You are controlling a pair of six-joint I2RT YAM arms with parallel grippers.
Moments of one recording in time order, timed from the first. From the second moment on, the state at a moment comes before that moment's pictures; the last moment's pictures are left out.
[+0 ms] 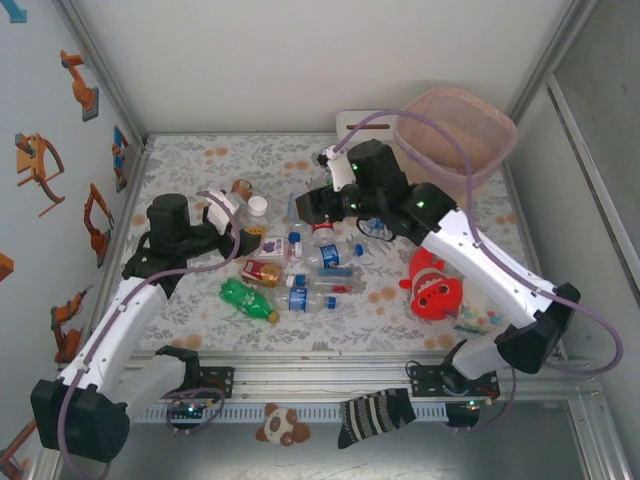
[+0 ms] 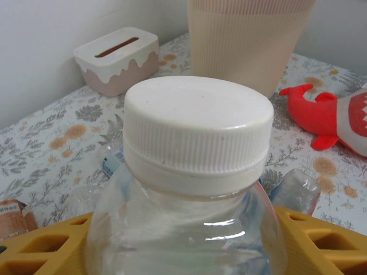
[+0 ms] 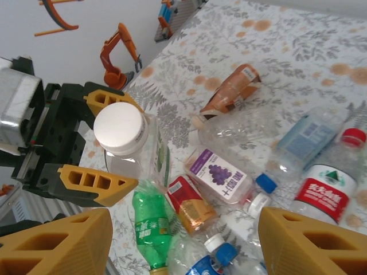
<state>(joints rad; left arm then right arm) -0.27 0.96 0.79 -0.29 0.62 0.32 0.82 1.47 1.58 -0.67 -0.22 0.32</state>
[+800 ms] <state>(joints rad) -0.28 0.94 0.79 -0.29 0.64 0.33 0.95 1.76 1.75 -0.61 -0.26 0.43</state>
